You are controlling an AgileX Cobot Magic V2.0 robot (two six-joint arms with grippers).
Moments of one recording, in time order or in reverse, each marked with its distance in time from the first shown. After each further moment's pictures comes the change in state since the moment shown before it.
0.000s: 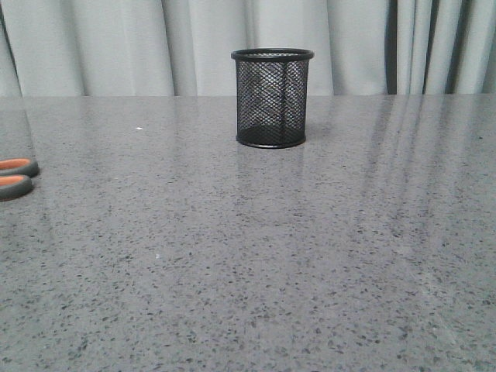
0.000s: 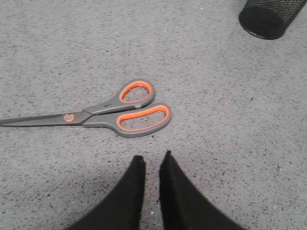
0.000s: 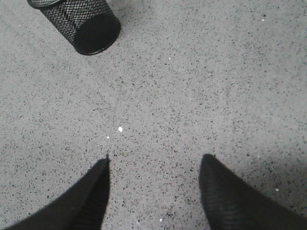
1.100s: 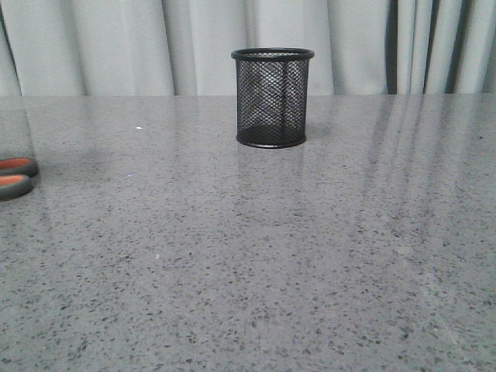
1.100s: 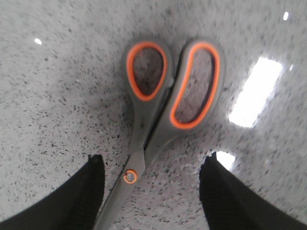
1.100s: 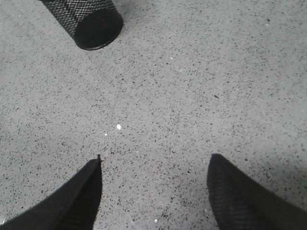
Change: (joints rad) left arm 0.000 0.803 -0.457 0.155 0.255 1.017; right arm 0.006 0.003 -0.002 0.000 0.000 -0.057
